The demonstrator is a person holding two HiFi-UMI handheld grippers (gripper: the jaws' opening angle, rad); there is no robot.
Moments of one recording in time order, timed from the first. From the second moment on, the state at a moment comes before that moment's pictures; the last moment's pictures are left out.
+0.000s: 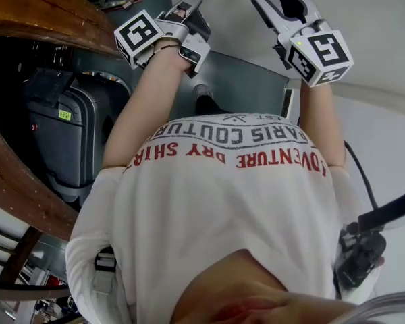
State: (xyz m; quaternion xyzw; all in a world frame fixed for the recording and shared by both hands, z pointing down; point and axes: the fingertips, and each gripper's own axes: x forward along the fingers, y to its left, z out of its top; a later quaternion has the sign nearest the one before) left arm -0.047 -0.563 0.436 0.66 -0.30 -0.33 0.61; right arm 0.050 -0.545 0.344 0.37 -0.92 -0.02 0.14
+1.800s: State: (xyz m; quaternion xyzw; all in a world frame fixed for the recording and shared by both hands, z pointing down) left arm -0.040 -0.595 0.432 0.68 -0.29 -0.32 0.59; right arm 0.051 -0.550 0.347 0.38 -0.92 -0.01 0.14
